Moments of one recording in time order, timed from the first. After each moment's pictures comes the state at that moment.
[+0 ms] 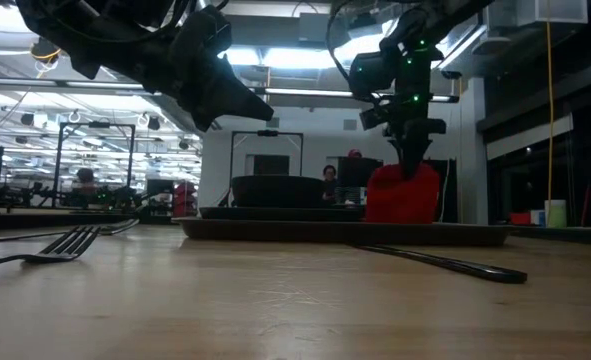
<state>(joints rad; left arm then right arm) -0.07 1.38 0.55 0.50 -0.22 -0.20 -0.53 1.74 1.36 -1.04 0.16 -0.50</state>
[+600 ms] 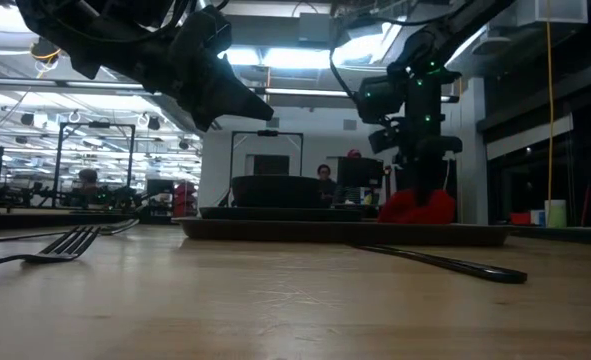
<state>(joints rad) -0.07 1.38 0.55 0.50 -0.22 -0.20 -0.53 1.74 1.19 -0.93 0.02 -0.48</state>
